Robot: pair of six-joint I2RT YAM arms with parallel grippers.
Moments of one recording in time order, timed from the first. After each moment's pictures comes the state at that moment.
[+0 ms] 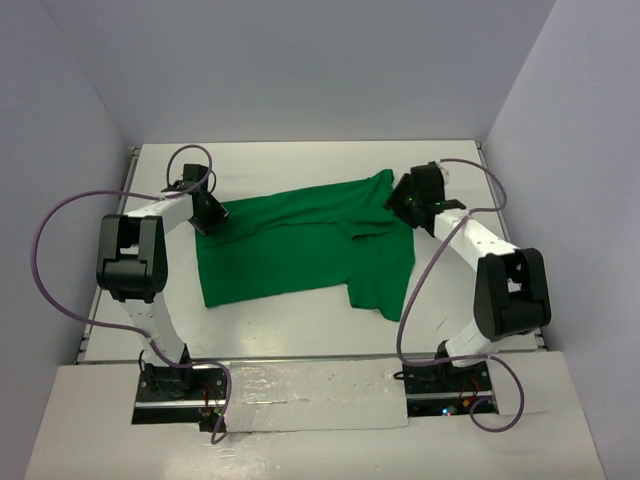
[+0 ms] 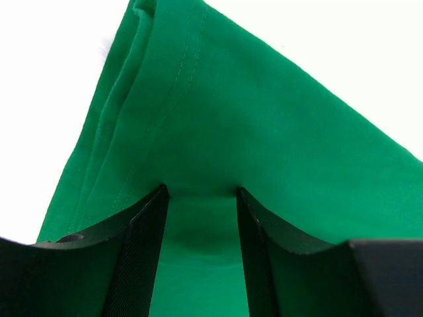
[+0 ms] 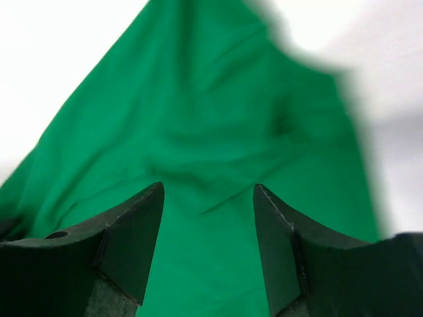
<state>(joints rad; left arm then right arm) -0.10 1.92 1.25 -0.41 -0.13 -0.83 0.16 1.56 1.02 -0.20 0.05 0.74</state>
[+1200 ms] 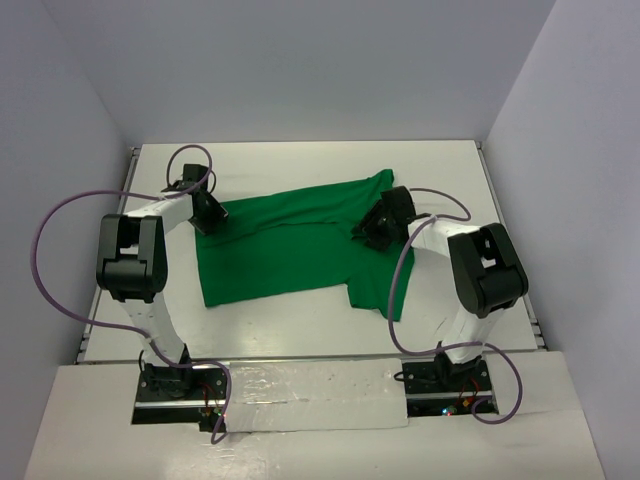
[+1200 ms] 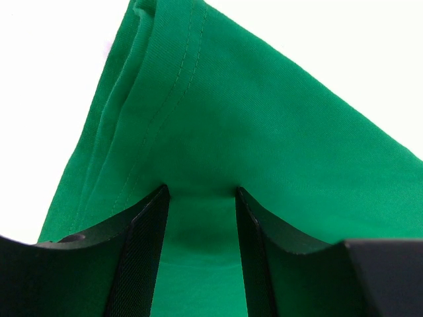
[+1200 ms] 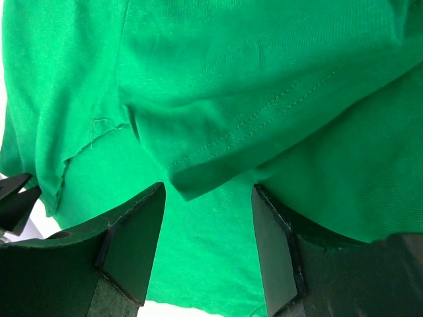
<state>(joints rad) -0.10 1.92 1.25 -0.41 -0.13 -0.82 0.30 1.74 0.93 -0.05 -0.12 0.99</state>
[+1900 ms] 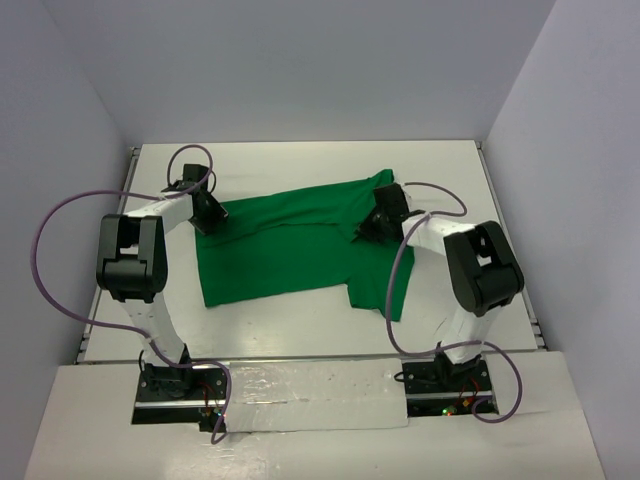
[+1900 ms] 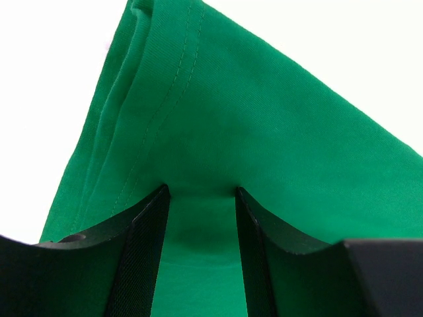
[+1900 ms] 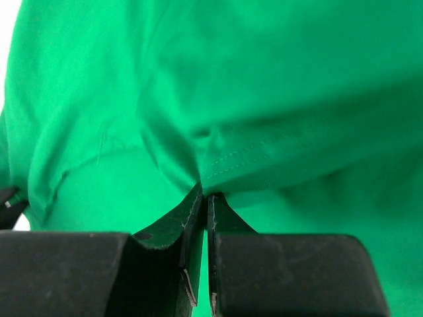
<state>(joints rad) -0.10 1.92 1.25 -0.41 -0.13 -0.81 0.33 1.78 0.98 -0.06 -0.02 0.97</state>
